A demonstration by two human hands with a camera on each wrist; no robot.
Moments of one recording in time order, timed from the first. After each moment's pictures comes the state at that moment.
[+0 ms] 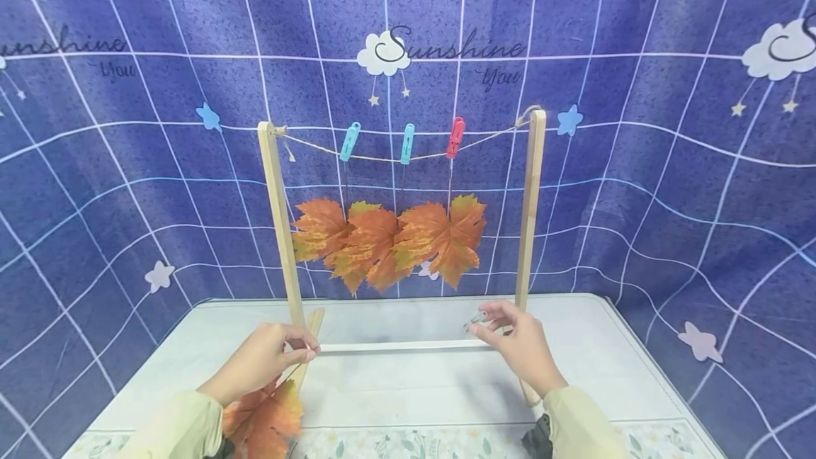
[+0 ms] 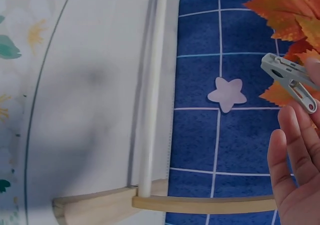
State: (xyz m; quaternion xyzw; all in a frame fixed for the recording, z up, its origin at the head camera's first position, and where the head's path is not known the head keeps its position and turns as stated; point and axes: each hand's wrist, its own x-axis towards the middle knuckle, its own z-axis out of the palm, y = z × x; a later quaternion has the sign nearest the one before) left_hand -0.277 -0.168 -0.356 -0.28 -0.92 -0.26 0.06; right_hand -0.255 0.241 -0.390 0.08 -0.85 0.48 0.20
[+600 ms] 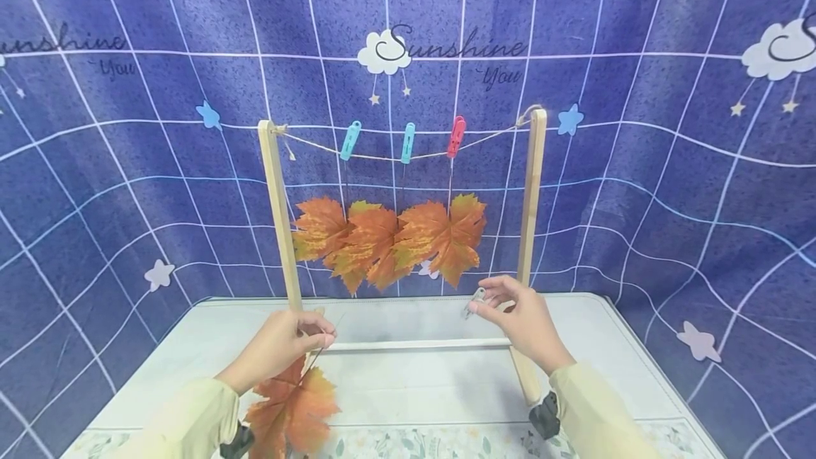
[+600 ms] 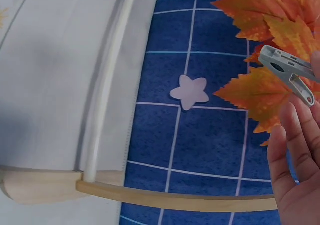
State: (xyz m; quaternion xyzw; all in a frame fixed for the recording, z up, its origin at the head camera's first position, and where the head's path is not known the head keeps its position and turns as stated) left_hand -0.277 -0.140 -0.338 -0.25 -0.90 -0.34 0.06; right_hand -0.256 0.244 -0.347 0.11 -0.87 0.44 0.21
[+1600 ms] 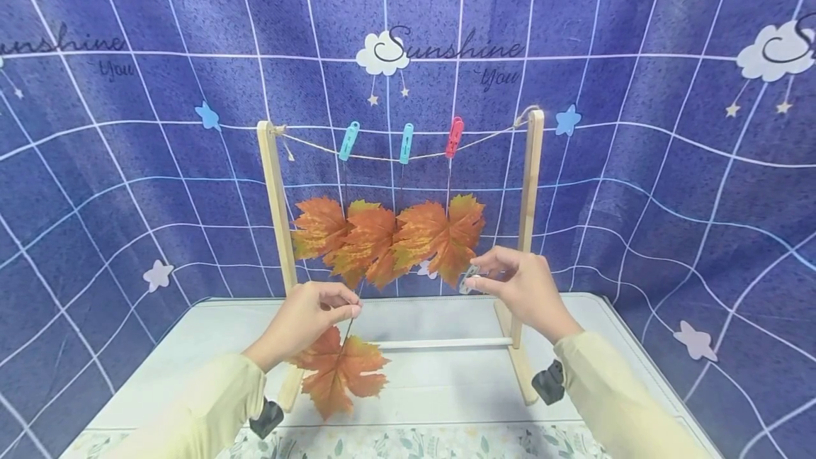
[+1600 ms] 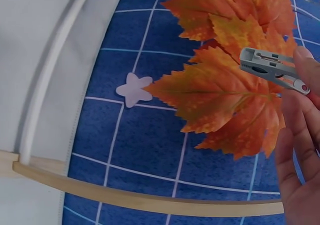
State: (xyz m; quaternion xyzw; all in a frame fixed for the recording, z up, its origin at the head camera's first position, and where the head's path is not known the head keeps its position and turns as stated) left_hand -0.279 -0.095 -0.307 -0.25 -0.88 -0.38 0.08; right_hand -0.259 0.245 -0.293 0.16 -0.87 0.38 0.25
